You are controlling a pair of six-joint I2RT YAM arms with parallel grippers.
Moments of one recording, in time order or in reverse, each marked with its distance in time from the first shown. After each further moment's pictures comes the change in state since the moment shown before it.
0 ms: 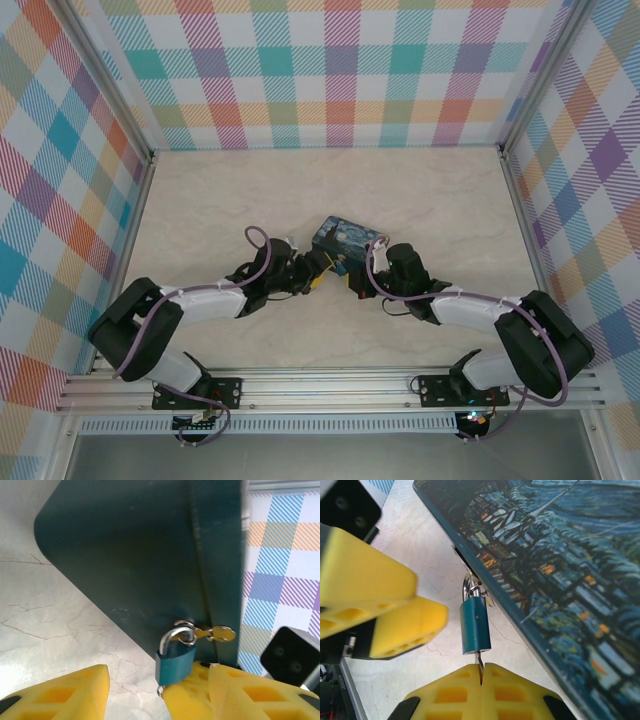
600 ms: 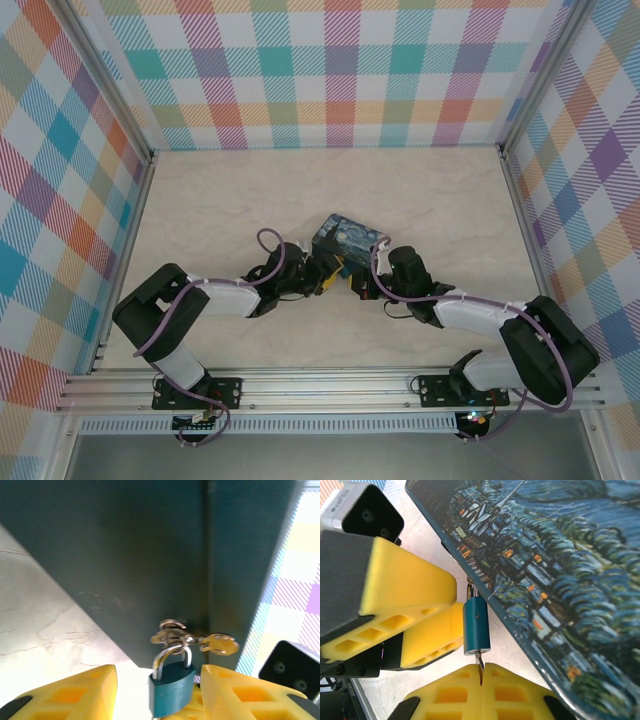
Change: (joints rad) left arm -0.047 0.137 0.023 0.164 -0.012 -0.084; right arm 0.000 -0.035 -0.025 -0.033 0.019 0.096
